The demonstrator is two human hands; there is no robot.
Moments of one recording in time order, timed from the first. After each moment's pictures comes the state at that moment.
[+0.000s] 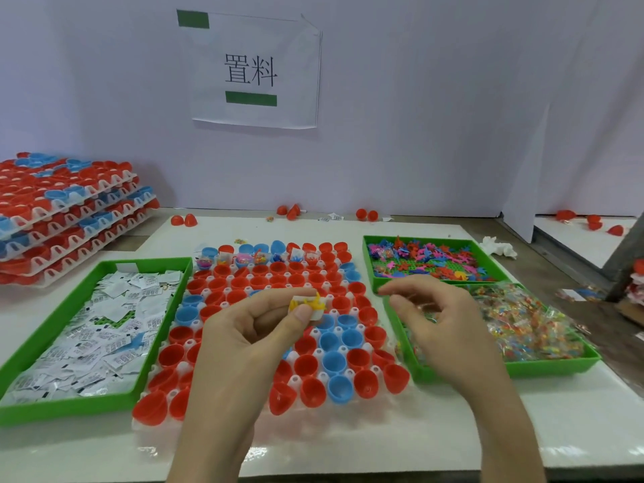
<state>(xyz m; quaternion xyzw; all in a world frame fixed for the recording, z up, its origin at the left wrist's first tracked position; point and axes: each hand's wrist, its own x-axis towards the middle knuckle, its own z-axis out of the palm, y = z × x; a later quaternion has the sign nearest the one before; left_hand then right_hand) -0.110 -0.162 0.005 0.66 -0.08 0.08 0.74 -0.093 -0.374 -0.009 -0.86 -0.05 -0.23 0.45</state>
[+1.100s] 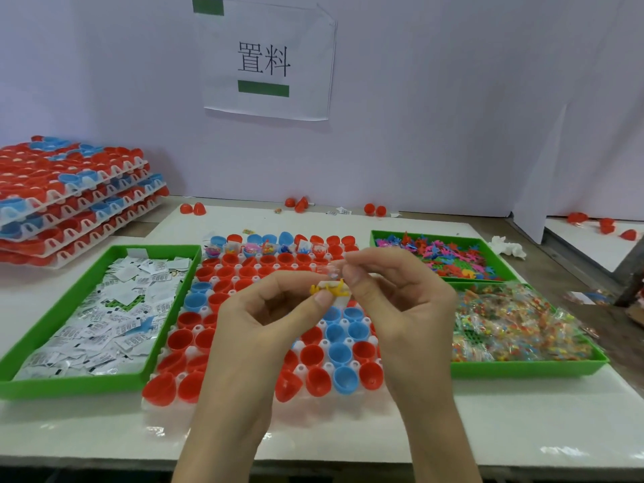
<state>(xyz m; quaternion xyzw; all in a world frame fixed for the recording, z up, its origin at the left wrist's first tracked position) -0.112 -0.166 0.011 0.62 -0.10 0.08 0.78 -0.102 -0.301 0.005 -0.65 -0.16 -0.31 0.67</state>
